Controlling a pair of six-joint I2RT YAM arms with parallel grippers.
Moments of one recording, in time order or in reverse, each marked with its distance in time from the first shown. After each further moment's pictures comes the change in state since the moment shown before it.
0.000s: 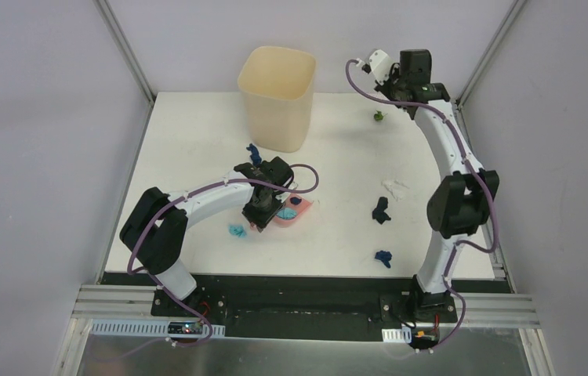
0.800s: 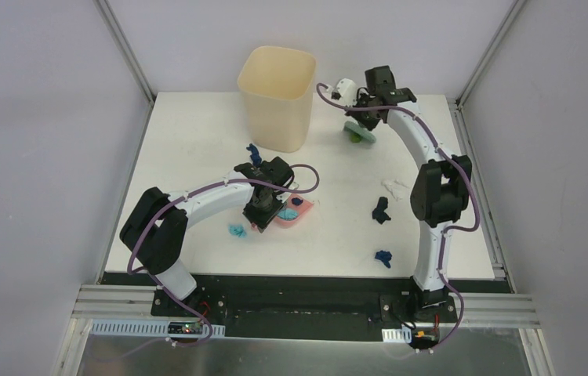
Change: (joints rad) left arm -0.002 0.000 0.000 0.004 0.018 0.000; right arm 0.082 0.244 0.090 -0.097 -0.092 -0.052
